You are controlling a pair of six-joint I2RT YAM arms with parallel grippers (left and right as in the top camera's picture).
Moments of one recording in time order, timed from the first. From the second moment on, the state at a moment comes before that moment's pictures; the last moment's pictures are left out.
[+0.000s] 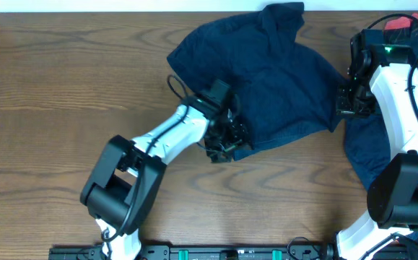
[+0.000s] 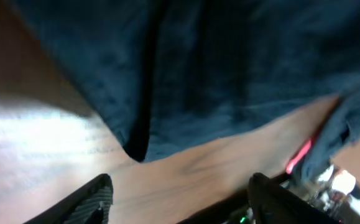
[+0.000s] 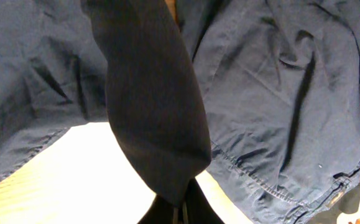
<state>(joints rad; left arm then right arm) -0.59 1.93 1.24 -0.70 0.59 -0.91 -0.06 1.84 1.58 -1.29 0.22 0.18</state>
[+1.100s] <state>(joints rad) -0.67 1.99 1.23 -0.60 0.39 -1.43 -0.06 1.84 1.58 -1.29 0.22 0.18</state>
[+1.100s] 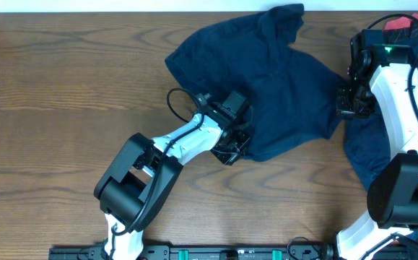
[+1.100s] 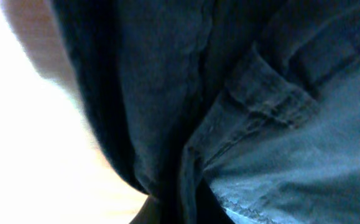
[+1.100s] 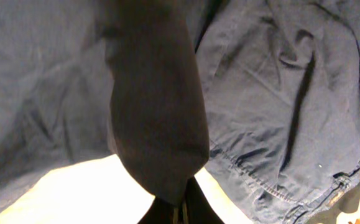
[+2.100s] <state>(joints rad) -0.43 1.98 1.17 -1.28 0.21 -0.69 -0.03 1.84 1.38 -1.59 0.01 0.17</state>
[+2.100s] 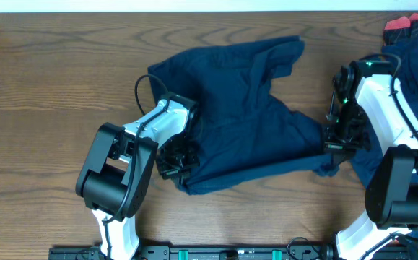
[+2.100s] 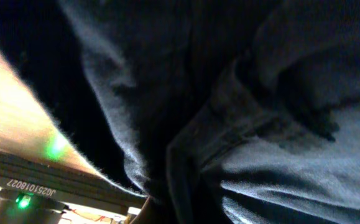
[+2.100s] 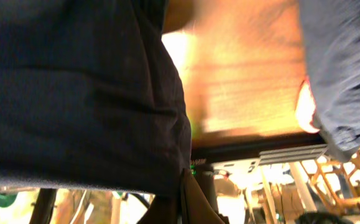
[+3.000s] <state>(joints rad) -0.41 1.58 1.05 -1.26 0.00 -0.67 -0.03 1.79 1.33 -1.63 -0.09 0.02</state>
